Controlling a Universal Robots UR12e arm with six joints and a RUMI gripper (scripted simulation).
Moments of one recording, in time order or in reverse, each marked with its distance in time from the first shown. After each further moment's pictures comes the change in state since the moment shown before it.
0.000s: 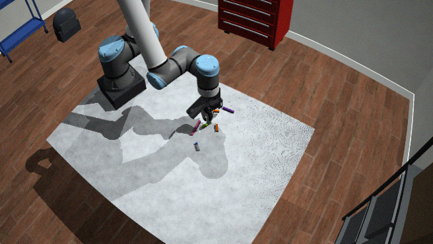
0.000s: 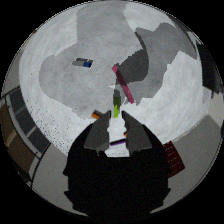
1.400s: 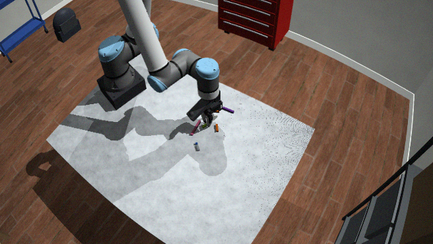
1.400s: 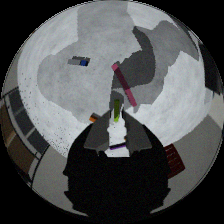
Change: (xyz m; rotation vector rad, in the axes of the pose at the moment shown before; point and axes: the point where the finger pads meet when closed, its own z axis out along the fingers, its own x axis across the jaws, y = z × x) arm 0.000 0.000 0.017 0.000 0.000 0.000
